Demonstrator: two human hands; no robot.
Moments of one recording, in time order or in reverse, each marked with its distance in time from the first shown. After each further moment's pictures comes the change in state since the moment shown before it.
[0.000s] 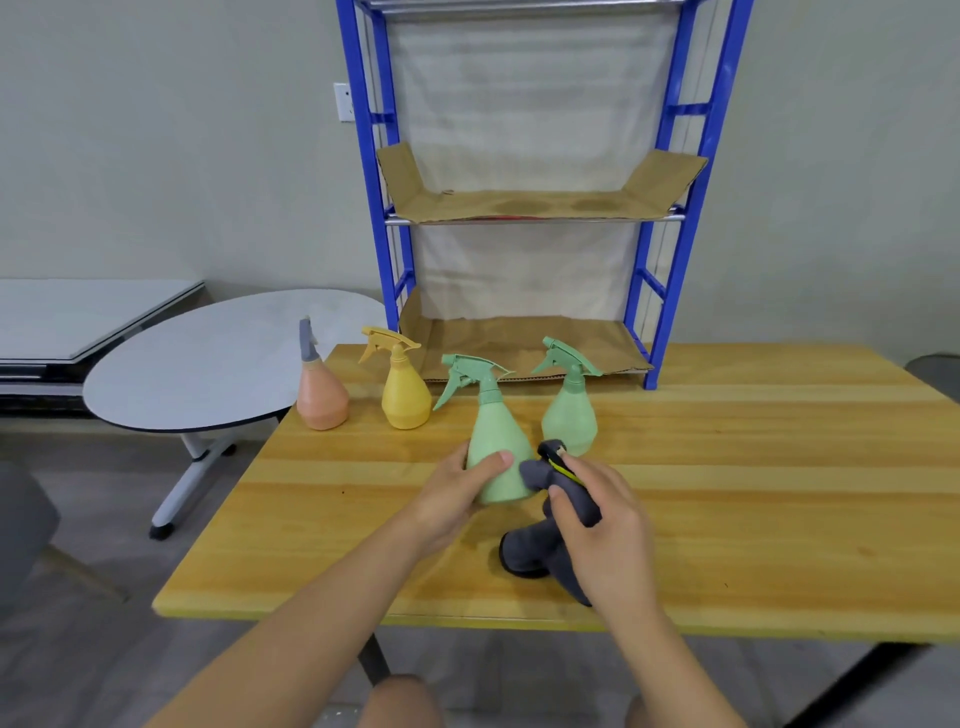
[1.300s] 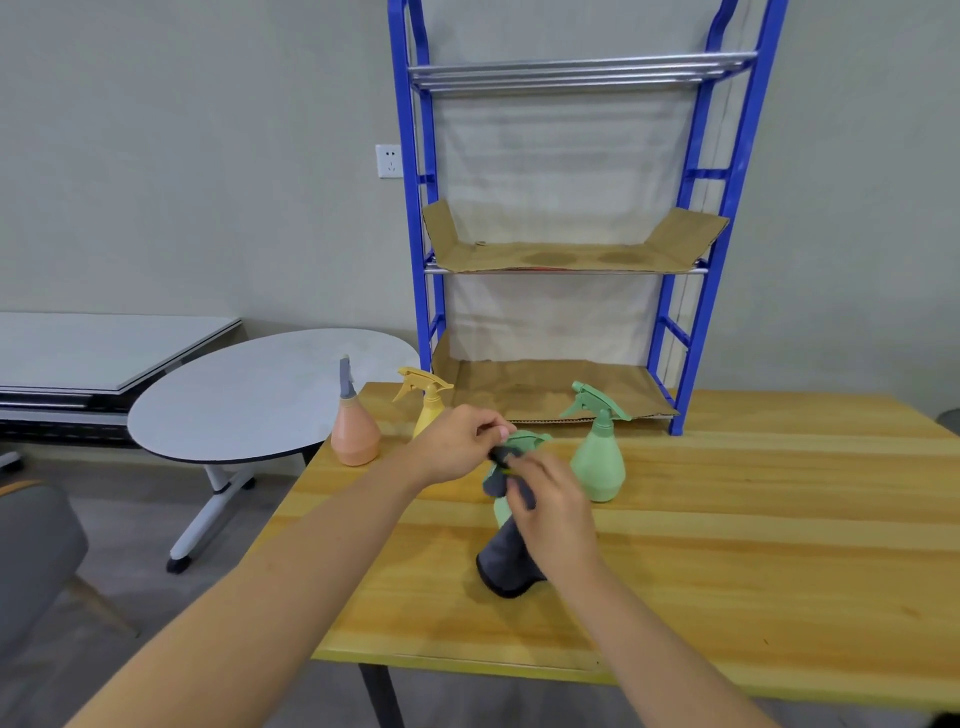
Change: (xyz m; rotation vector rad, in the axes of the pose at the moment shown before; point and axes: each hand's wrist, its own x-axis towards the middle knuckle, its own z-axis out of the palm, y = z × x) left_hand 0.013 0.114 -0.036 1.026 0.003 0.332; right_hand 0.050 -0.011 0.089 -0.253 -0.050 -0.407
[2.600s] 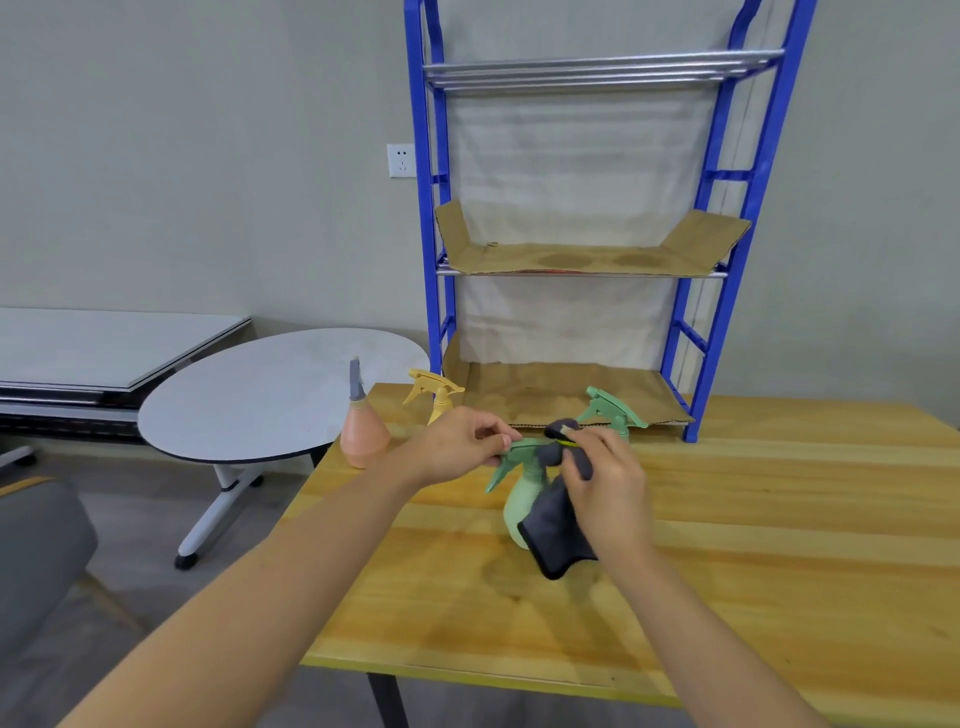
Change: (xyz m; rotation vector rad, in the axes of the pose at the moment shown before) left_hand 0.002 -0.009 -0.009 -0.221 -0.033 -0.047; right_hand 0.030 0.028 -0.027 -0.063 0.155 0.113
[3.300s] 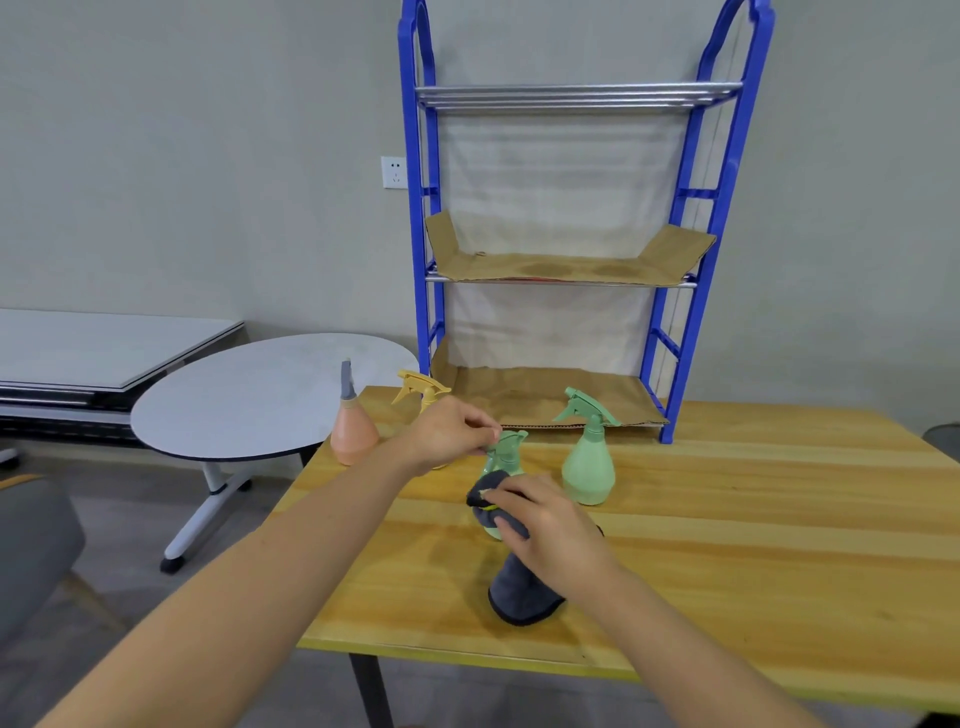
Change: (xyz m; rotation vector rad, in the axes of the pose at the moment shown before) left_hand -0.004 0.016 0.007 -0.077 0.091 -0.078; right_hand -0.039 -0.025 -0.024 -0.014 -0.468 -0.369
